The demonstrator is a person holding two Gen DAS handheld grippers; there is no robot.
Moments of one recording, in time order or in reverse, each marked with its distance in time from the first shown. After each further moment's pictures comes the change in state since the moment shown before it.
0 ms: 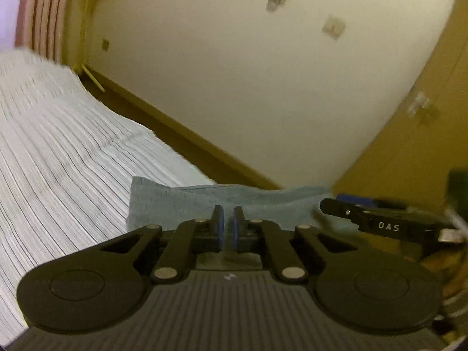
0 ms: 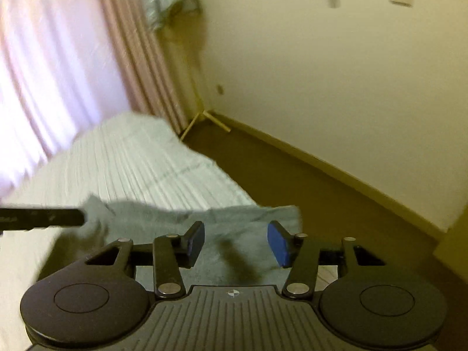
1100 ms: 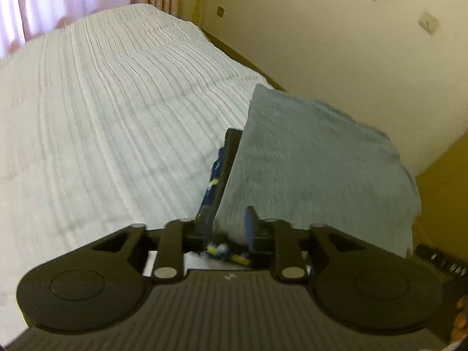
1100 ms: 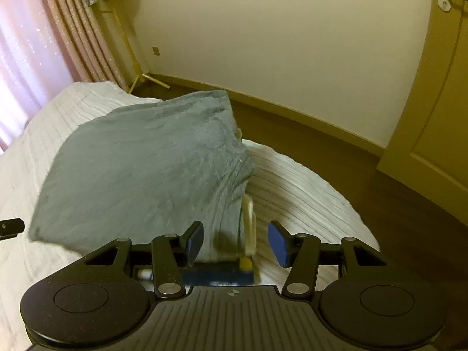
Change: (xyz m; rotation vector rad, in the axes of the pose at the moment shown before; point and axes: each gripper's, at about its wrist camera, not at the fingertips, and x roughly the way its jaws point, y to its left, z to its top) left arm -0.134 -0.032 -0.088 -0.216 0.140 0.390; right arm -0.150 0.016 -0.089 0.206 0.179 -0.214
